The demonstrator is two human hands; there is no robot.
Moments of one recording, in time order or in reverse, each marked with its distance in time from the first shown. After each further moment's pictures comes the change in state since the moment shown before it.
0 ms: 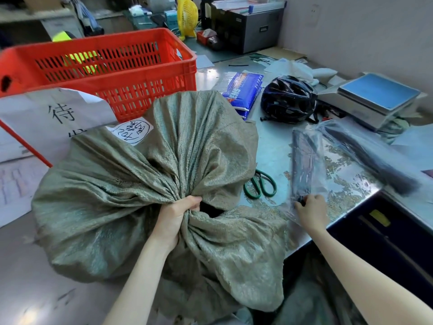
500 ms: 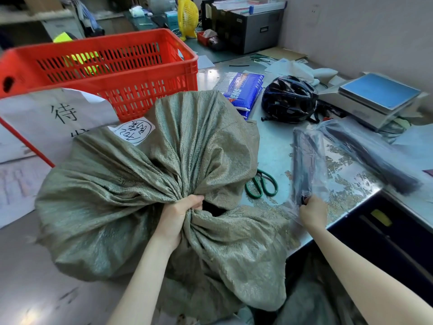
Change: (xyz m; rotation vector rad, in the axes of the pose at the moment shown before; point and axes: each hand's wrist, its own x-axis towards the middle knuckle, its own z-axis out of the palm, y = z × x) left_hand -0.001 0.001 0.006 -0.074 0.013 0.033; right_hand 0.001 -0.003 0.003 0.096 0.007 0.109
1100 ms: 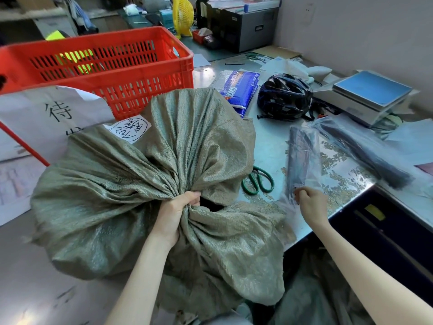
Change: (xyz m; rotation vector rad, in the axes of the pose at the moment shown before) left_hand -0.002 0.001 -0.001 0.028 0.019 -0.019; right_hand -0.032 -0.025 -0.038 0.304 -0.012 -0.183
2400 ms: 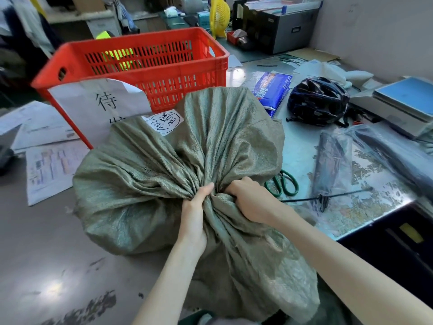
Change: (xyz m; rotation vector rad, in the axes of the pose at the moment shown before) left_hand -0.039 0.001 0.014 -0.373 0.294 -0.039; right_hand -0.091 -0.179 0.050 -0.519 -0.743 -0.770
